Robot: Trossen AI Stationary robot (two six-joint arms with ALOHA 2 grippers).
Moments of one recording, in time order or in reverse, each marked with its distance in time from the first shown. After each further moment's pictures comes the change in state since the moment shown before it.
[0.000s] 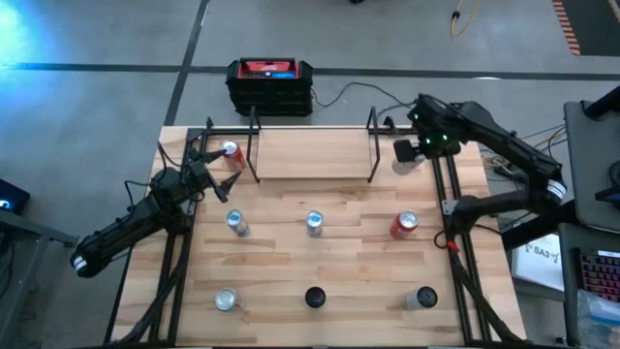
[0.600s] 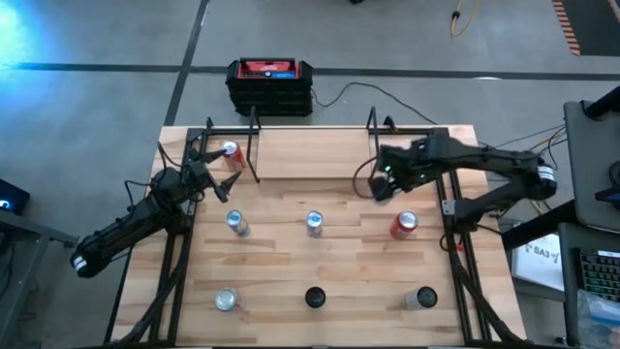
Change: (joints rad) left arm 0.000 0.000 0.000 0.000 0.000 0.000; right arm 0.502 0.139 0.008 0.102 0.077 0.297
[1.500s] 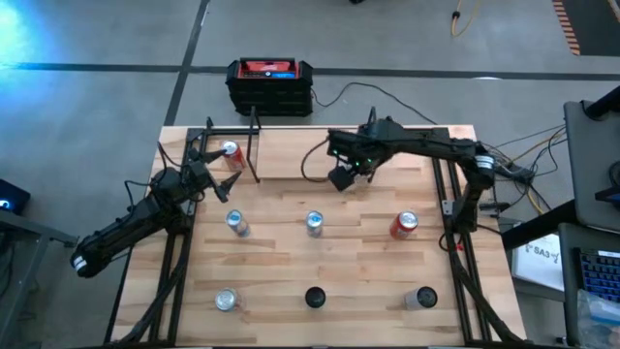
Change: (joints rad) left arm 0.000 0.000 0.000 0.000 0.000 0.000; right arm -0.093 0.473 0.508 -0.108 0.055 -0.290
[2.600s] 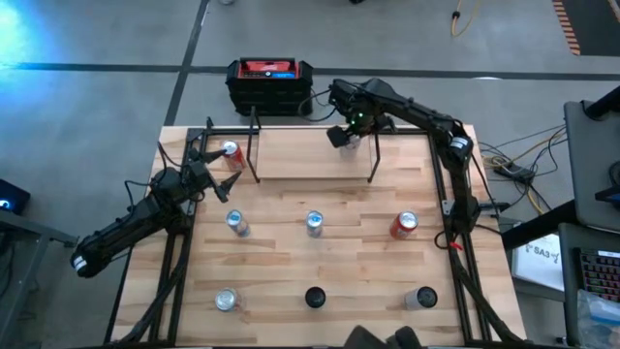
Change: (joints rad) left arm 0.000 0.000 0.000 0.000 0.000 0.000; right arm -0.349 0.217 0.197 0.036 -0.086 -0.200
